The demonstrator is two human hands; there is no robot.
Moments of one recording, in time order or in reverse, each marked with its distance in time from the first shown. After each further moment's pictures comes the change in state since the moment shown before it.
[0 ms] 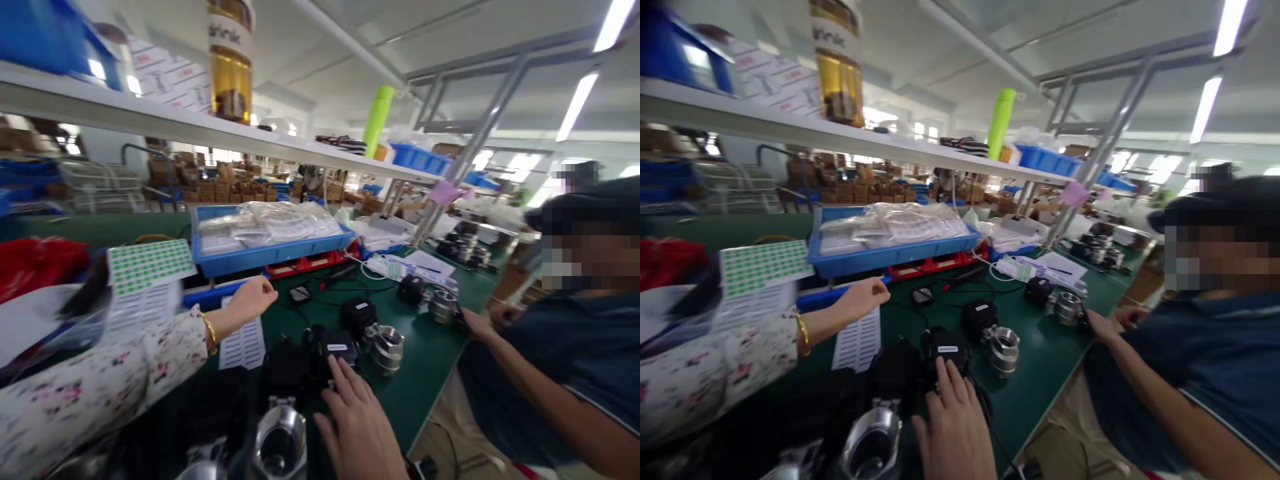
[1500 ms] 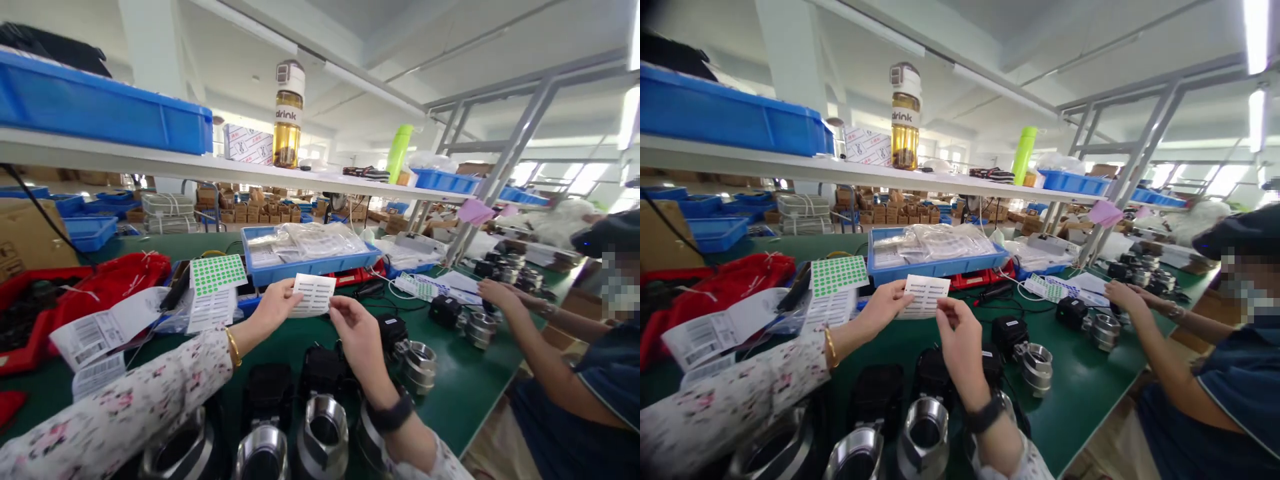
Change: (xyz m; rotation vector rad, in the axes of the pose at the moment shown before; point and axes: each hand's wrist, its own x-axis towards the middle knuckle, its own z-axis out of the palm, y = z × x) left_hand -0.050 -0.015 -0.035 -0.569 0.100 0.357; right_hand 0.107 -0.061 -0.045 1.168 0.389 0.068
